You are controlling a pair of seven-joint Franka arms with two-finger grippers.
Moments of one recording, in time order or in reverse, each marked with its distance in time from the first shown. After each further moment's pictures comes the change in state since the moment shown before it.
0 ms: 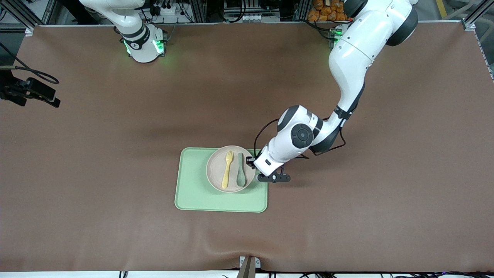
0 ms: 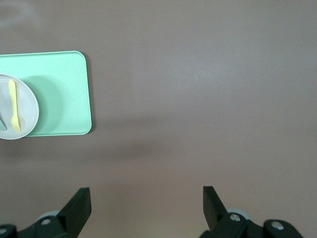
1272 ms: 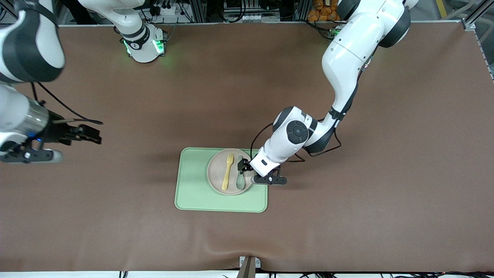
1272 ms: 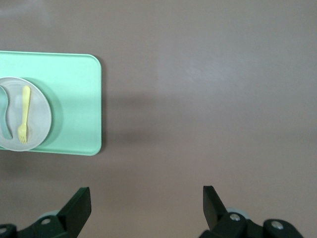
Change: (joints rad) left arm -0.062 -0.008 0.063 0.040 0.000 0.071 0.005; right arm 0.106 0.236 0.010 0.010 0.019 0.211 -0.004
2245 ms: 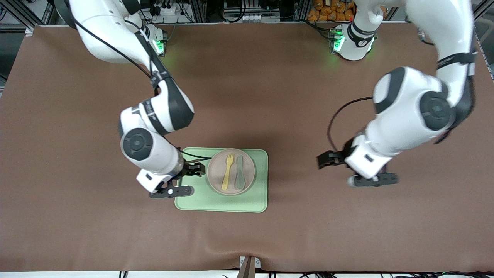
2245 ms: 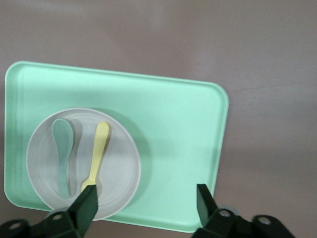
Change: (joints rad) left arm 0.344 -0.426 0.016 0.009 0.028 -0.666 0.145; right arm 0.338 0.473 -0.001 0.305 0.002 0.219 0.268
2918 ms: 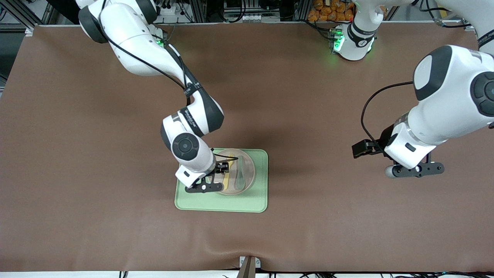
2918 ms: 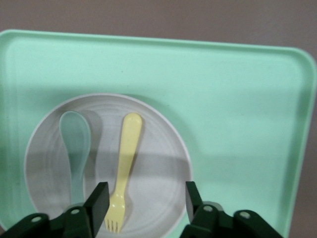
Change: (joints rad) left arm 0.065 -0.078 0.000 -0.003 0.074 -0.144 0.029; right arm 0.099 0.140 -0.001 0.005 0.000 0.135 0.143
